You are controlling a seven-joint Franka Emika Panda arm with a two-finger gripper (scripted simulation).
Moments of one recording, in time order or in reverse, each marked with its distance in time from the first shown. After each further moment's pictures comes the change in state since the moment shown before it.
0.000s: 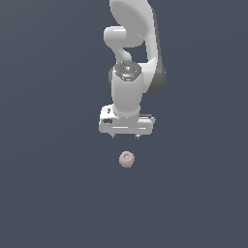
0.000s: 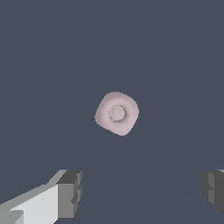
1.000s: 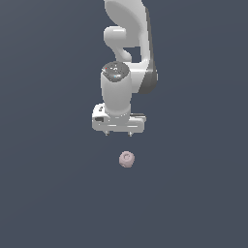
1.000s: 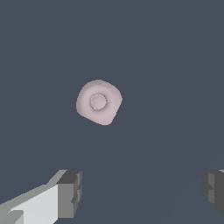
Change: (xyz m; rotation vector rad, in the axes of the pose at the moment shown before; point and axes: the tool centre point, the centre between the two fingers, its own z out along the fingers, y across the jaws) arm -0.015 0.029 0.006 0.007 -0.030 0.024
